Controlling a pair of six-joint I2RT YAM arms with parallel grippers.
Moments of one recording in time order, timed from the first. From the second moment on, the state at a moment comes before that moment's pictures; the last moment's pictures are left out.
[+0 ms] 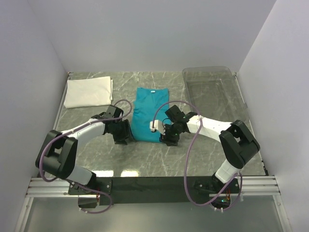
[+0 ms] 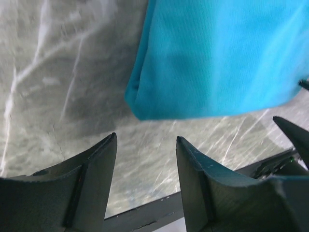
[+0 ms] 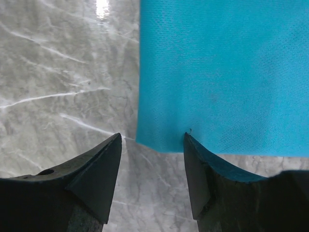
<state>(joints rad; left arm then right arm) -0.40 1.45 0.77 -0.47 0.28 -0.70 0.67 1.63 0.95 -0.52 -0.38 -0.79</state>
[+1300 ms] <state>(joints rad) -0.39 1.44 0.70 -0.37 0.31 -0.81 0.69 1.65 0.98 -0.62 -0.47 -0.79</state>
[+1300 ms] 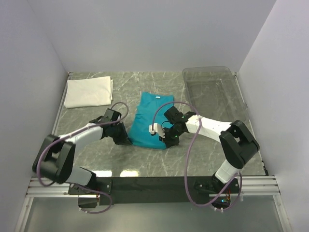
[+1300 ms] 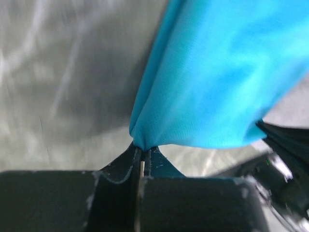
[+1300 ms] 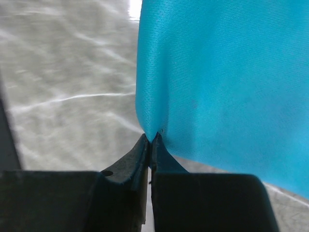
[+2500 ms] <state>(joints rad) -0.21 2.10 1.66 -0.35 0.53 -0.85 0.32 1.99 1.65 -0.62 -0.44 -0.36</state>
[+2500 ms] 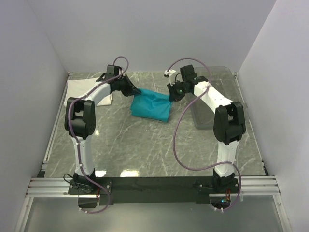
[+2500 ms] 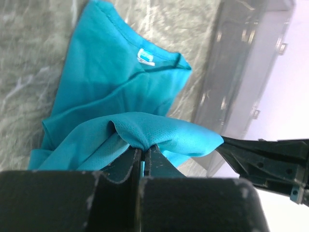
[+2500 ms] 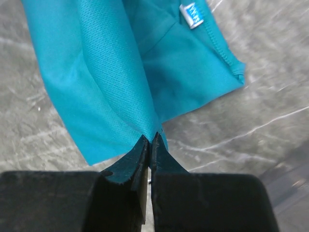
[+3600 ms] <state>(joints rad) -0.39 1.20 0.56 -0.29 0.68 -0.81 0.50 1.37 0.90 -0.78 -0.72 -0.70</state>
